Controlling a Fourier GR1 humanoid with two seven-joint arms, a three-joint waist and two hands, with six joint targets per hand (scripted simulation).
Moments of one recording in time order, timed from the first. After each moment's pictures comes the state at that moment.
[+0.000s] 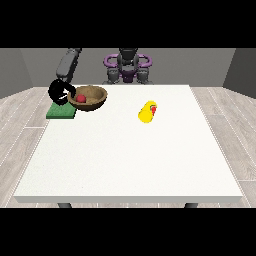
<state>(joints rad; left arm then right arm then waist) -0.91 0.71 0.55 -0.91 0.69 -0.46 0.24 -0.70 -0.40 -0.27 -0.55 -0.18 -0.07 -0.12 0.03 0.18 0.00</state>
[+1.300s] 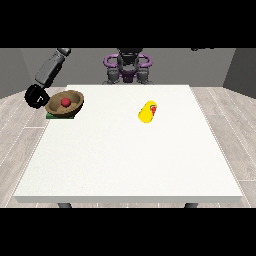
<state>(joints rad) -0.98 0.74 0.50 -1.24 0.81 -0.31 0.33 -0.67 -0.74 -0.42 -0.33 -0.22 0.19 -0.31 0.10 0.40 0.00</state>
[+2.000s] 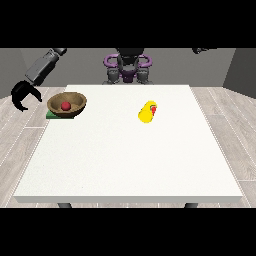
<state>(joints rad) -0.92 0.80 0.56 -1.43 0.92 -0.25 0.41 -0.71 -0.88 -0.48 -0.27 -0.24 0.17 -0.32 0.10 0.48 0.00</state>
